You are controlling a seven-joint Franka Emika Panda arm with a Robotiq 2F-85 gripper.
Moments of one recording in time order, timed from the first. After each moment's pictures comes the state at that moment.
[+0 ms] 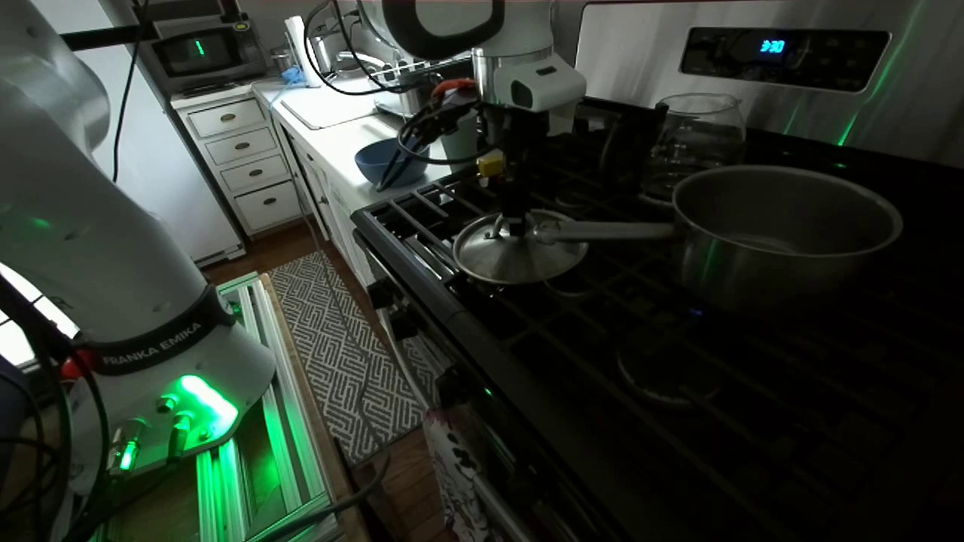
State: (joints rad) arm -0.13 0.02 -0.03 -2.58 0.04 2.62 0.61
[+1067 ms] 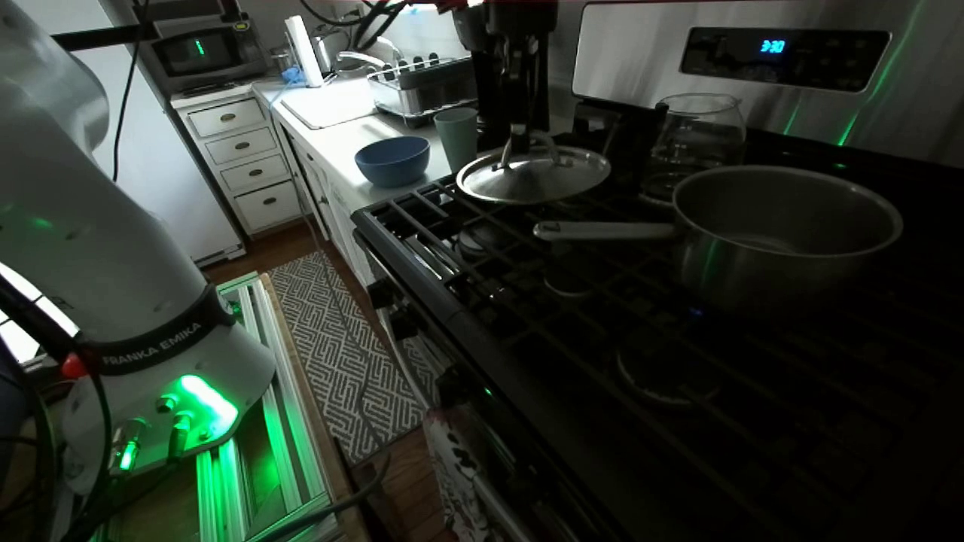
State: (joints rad) arm -0.12 -0.16 -0.04 -2.39 -0.07 2.15 0.66
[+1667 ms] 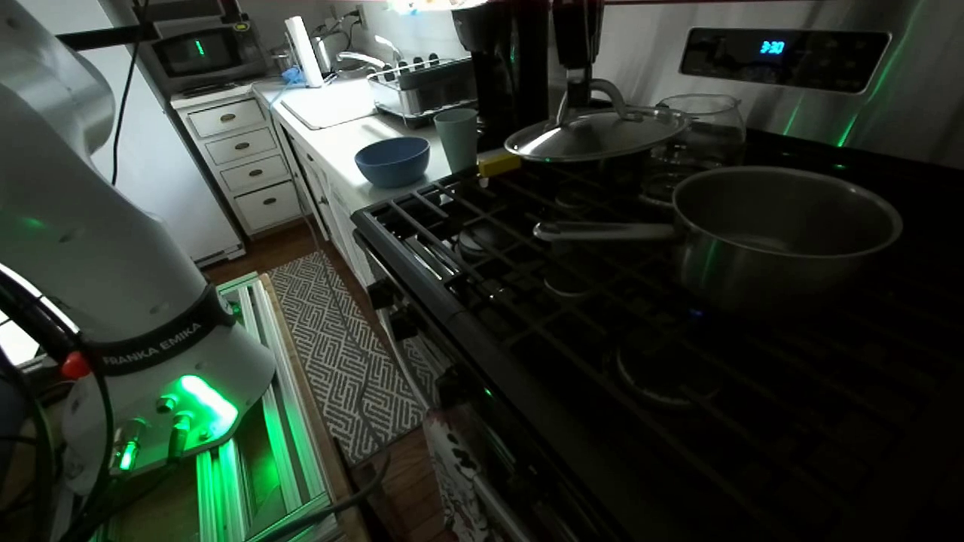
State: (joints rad) arm -0.18 -0.14 -0.08 -2.23 -0.14 2.07 0.78
